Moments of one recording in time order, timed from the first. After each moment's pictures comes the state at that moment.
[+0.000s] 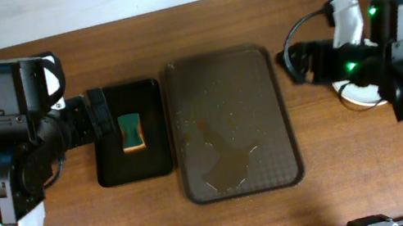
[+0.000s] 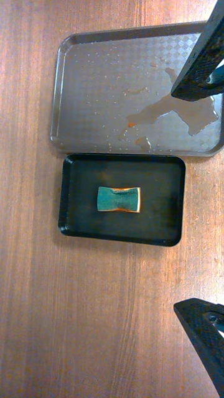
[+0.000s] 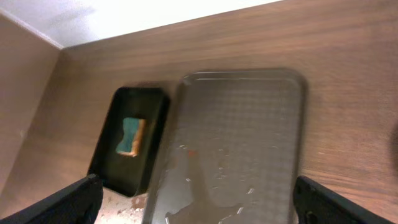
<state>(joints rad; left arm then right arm) -0.20 1.42 1.99 -1.48 -0.10 -0.23 -0.01 1.23 1.41 -0.92 -0.49 0.18</state>
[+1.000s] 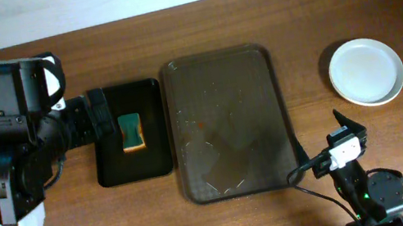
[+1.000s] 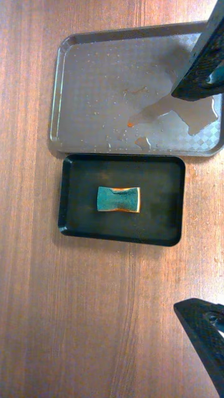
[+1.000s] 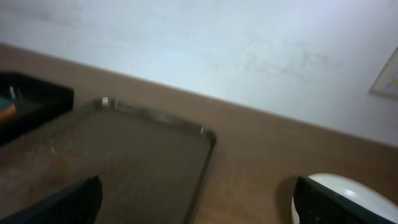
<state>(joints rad) -0.20 1.42 1.99 -1.48 -0.10 -0.23 0.05 0.01 0.02 -0.07 -0.15 -0.18</state>
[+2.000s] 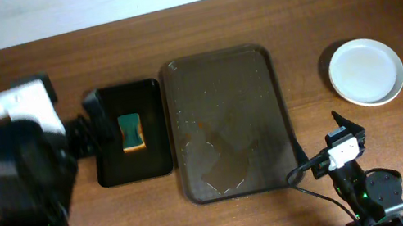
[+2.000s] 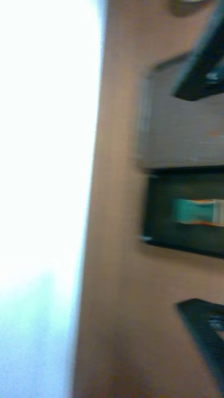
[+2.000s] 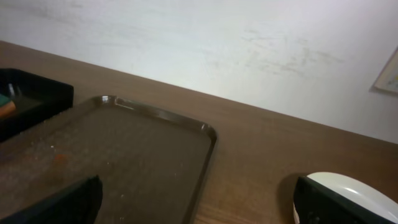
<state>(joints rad) -0.22 1.03 1.43 -0.85 -0.16 -0.22 0.05 0.01 0.01 -0.06 -0.15 -0.18</state>
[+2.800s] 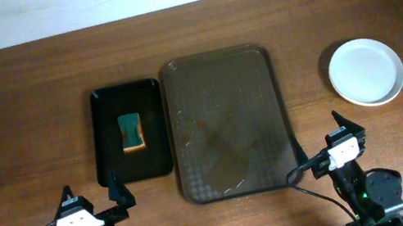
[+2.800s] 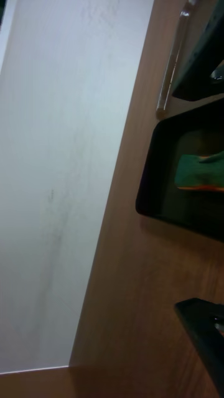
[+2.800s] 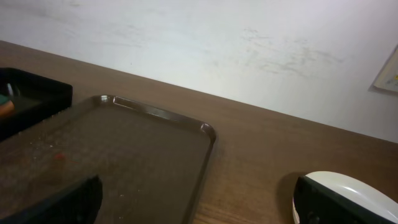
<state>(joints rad) -0.08 0.01 0.01 0.00 -0.18 -0.22 0.05 0.01 0.01 -0.06 -0.14 -0.18</state>
